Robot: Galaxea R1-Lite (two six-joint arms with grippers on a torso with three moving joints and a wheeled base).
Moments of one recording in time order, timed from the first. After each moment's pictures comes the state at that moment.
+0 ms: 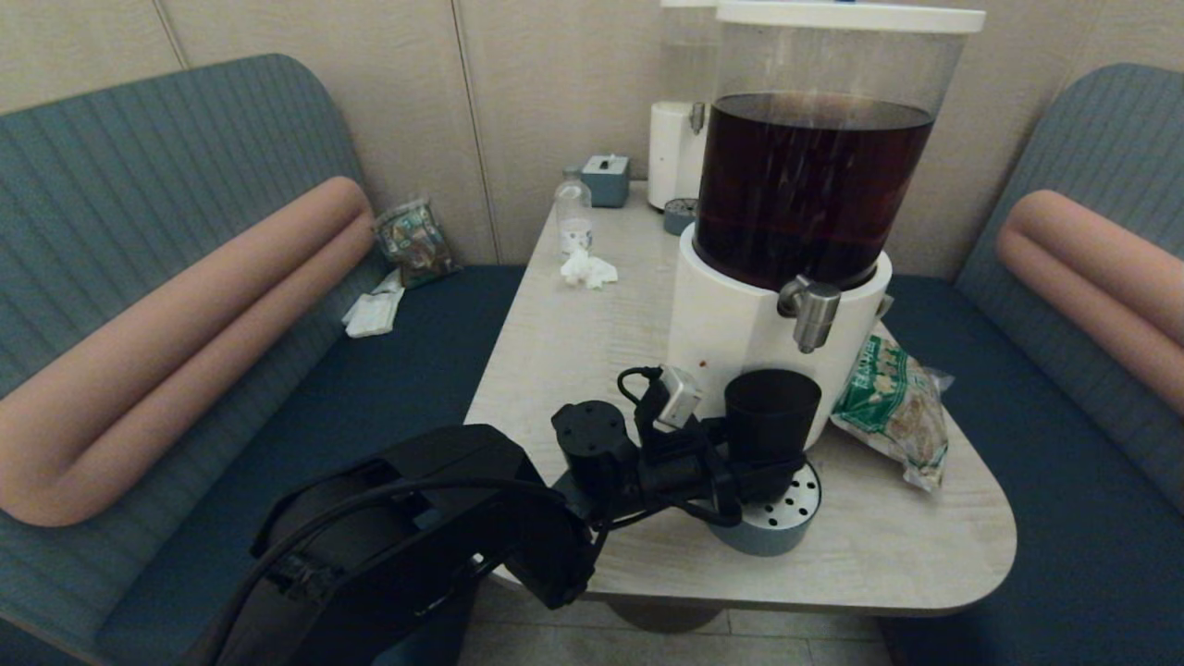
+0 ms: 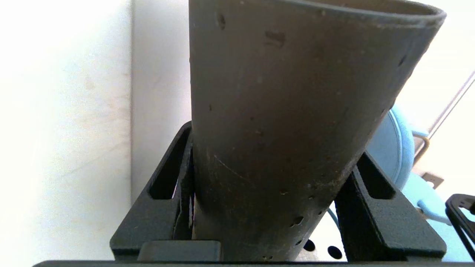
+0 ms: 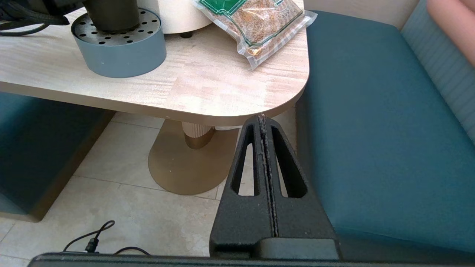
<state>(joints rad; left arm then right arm) -0.69 2.57 -1.34 -1.52 -0.66 -0.25 0.00 0.00 0.00 0.02 0.03 -0.05</state>
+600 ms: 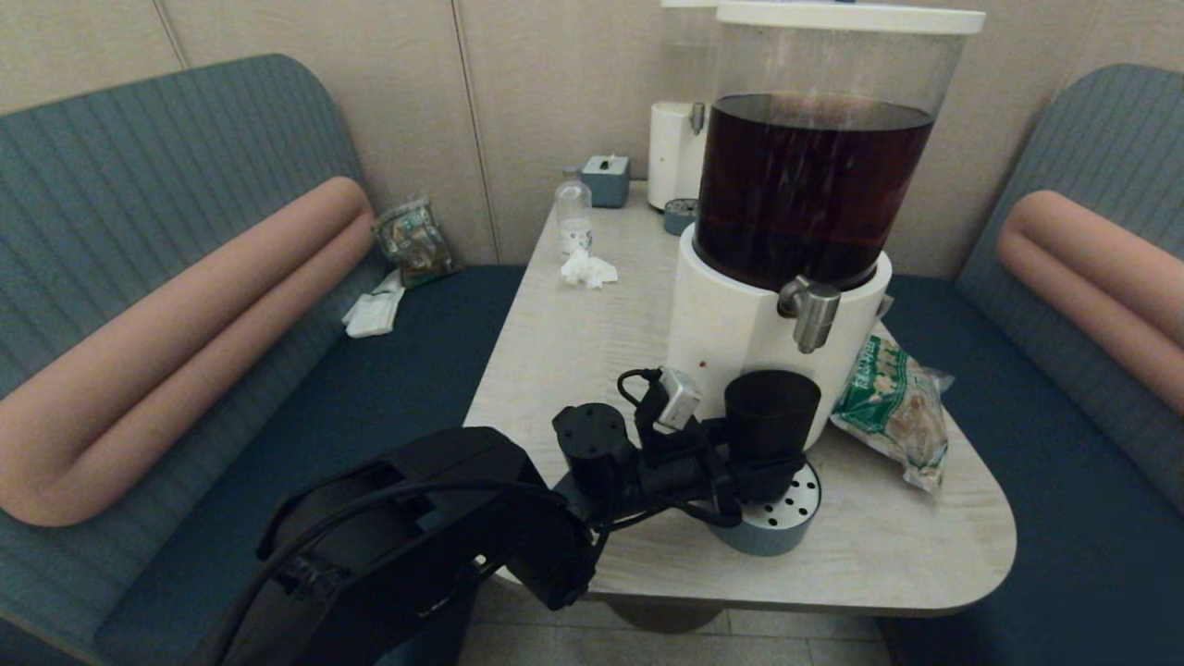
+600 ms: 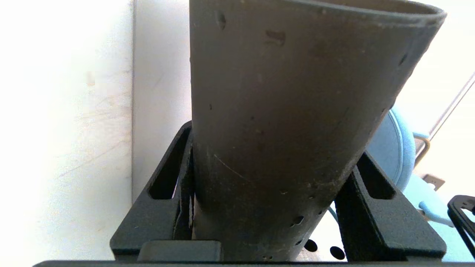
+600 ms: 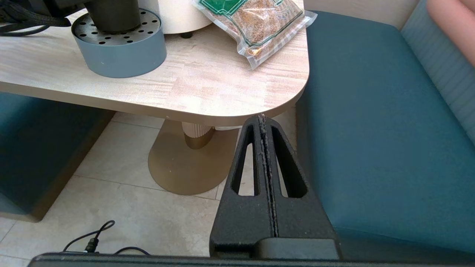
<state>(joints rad) -0.69 2.59 -1.35 -1.52 -0.66 -0.25 0.00 0.00 0.00 0.02 0.03 -0.05</state>
